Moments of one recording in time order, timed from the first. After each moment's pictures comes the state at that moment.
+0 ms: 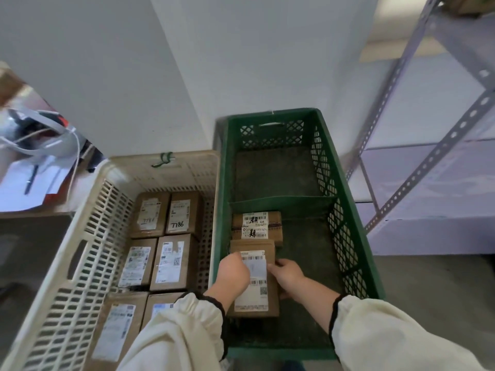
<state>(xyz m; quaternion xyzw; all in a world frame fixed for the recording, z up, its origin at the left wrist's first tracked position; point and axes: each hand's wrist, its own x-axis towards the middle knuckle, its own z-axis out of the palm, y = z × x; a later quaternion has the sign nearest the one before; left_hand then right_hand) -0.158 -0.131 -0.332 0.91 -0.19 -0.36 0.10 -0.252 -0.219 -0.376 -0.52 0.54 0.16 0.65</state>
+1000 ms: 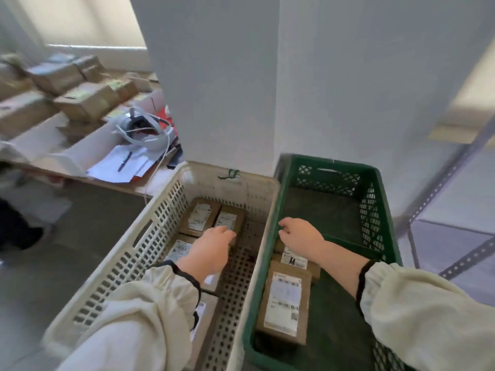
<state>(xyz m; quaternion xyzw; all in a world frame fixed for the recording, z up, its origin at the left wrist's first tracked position) -0.069 -0.034 -0.232 0.92 -0.33 -0.20 0.02 -0.153 -0.234 -0.240 -0.93 0.20 0.12 0.29</state>
